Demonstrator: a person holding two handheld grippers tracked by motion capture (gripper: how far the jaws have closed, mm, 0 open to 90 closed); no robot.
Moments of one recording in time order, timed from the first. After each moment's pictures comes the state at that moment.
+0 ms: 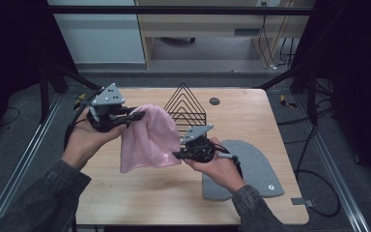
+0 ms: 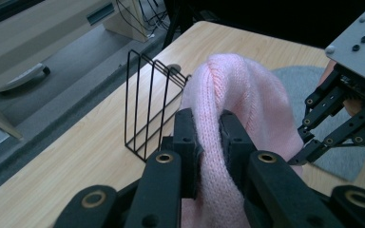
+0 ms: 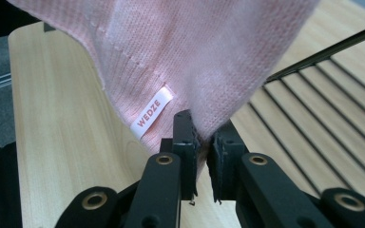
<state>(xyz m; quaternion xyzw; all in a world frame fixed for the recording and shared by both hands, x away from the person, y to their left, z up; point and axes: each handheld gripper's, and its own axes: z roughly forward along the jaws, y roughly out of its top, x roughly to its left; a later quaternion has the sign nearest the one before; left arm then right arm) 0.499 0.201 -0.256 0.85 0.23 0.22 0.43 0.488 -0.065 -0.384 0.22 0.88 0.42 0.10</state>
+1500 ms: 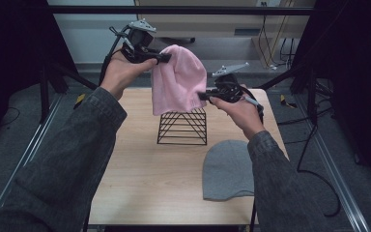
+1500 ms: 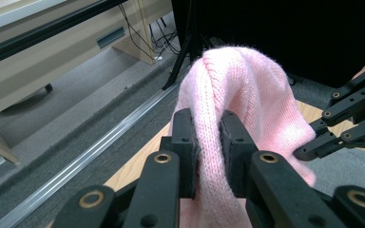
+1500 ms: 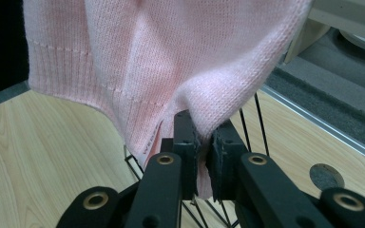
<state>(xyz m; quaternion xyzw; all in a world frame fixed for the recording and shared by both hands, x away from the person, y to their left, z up) 0.633 0.139 -0.186 0.83 0.25 0.21 0.45 0.599 -0.135 -0.291 0.32 0.82 0.46 0.16</state>
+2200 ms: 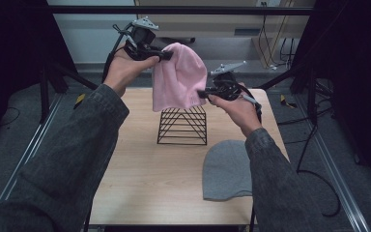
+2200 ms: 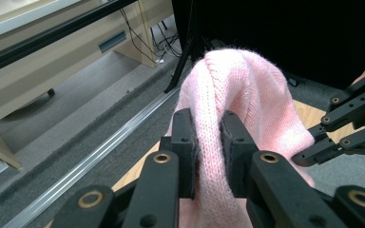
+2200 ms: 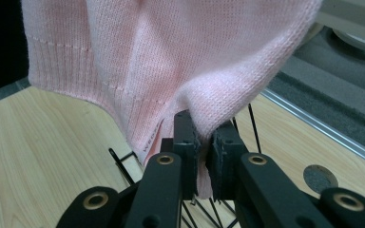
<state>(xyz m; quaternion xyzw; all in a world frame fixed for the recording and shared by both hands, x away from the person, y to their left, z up) 0.647 0.134 -0.189 0.83 0.25 0.21 0.45 0.609 -0.132 -0.294 0.32 0.82 0.45 0.17</state>
